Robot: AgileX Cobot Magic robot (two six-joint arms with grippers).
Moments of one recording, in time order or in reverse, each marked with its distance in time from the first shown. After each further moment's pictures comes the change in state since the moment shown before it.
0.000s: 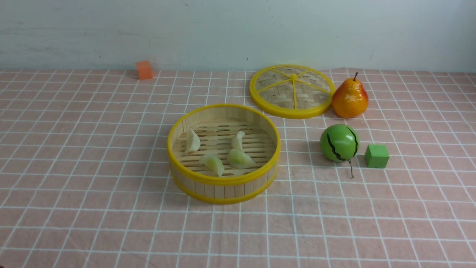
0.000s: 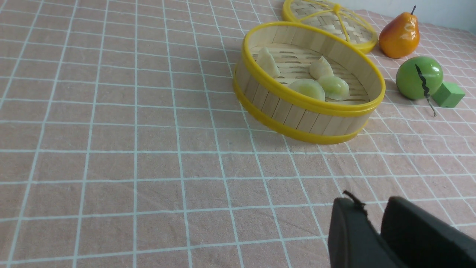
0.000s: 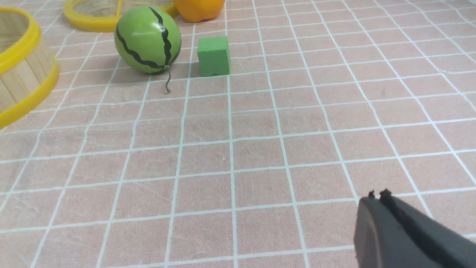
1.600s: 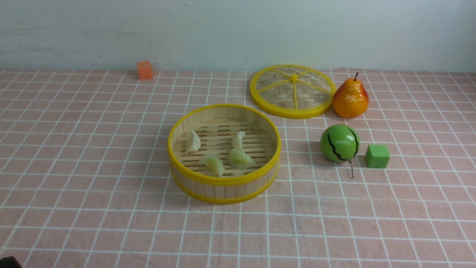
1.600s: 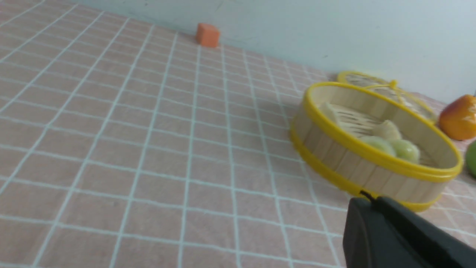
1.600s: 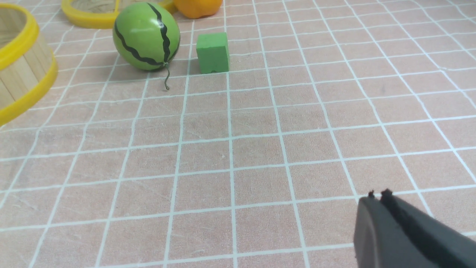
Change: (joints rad) right arm 0.000 0.000 -0.001 -0.001 0.004 0.000; left arm 0.247 -0.090 0.378 -0.058 -0.463 0.002
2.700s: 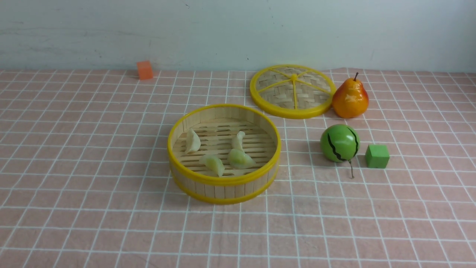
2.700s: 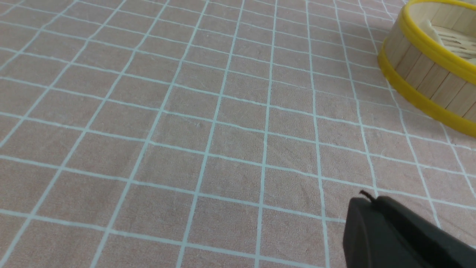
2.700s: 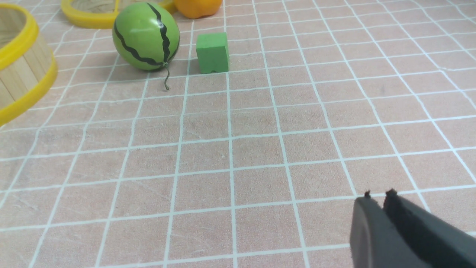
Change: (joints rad) right arm 0.000 0.000 0.000 0.000 0.000 0.000; left arm 0.117 -0.001 0.007 0.004 0.184 0.106
